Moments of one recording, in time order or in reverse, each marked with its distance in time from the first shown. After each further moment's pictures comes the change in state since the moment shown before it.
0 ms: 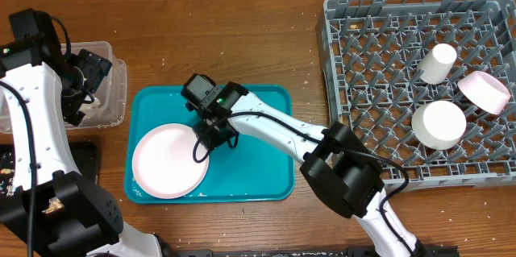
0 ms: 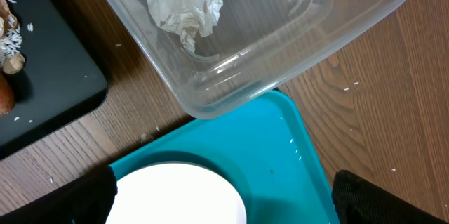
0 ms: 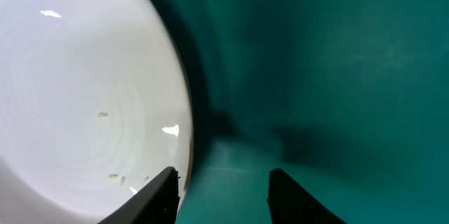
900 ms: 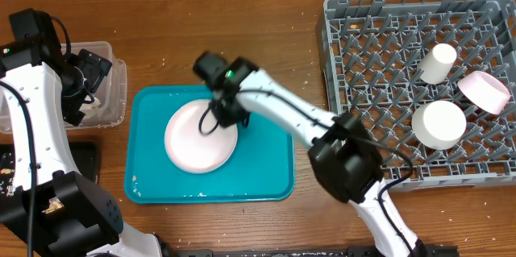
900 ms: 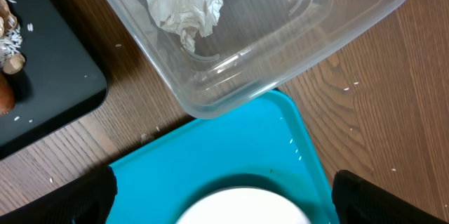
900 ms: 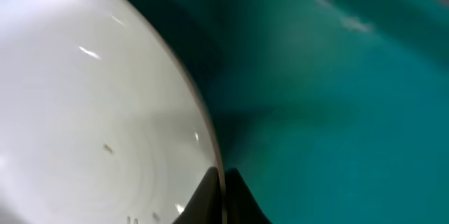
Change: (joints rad) left arm 0.000 0.000 0.000 0.000 0.000 0.000; right arm -0.115 0.060 0.217 -0.257 0.155 0.039
